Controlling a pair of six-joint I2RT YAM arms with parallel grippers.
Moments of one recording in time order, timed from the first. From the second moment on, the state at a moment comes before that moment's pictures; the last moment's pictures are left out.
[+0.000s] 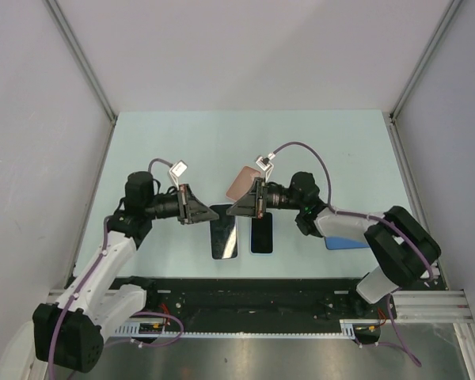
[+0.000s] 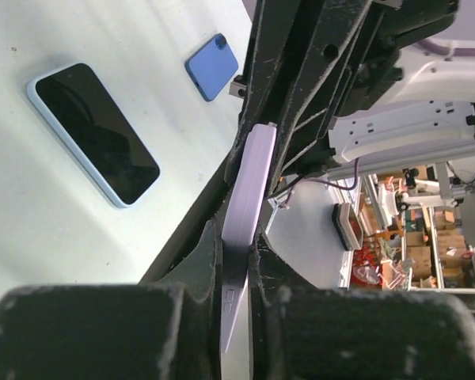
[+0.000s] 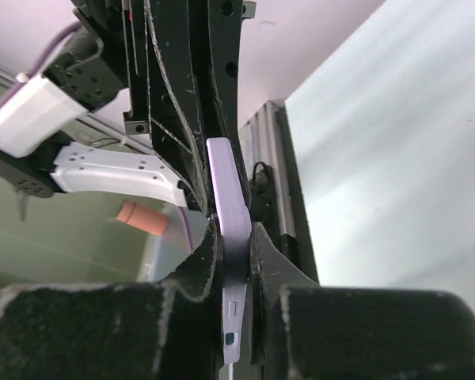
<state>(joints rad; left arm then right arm) -0.21 0.91 0.63 -0.17 1.00 -0.63 0.70 1.58 0.72 0.99 -0.84 0.97</state>
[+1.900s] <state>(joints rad) -0.21 1.58 0.85 -0.37 0.47 -0.52 0.17 1.20 0.75 -0.47 0.02 0.81</state>
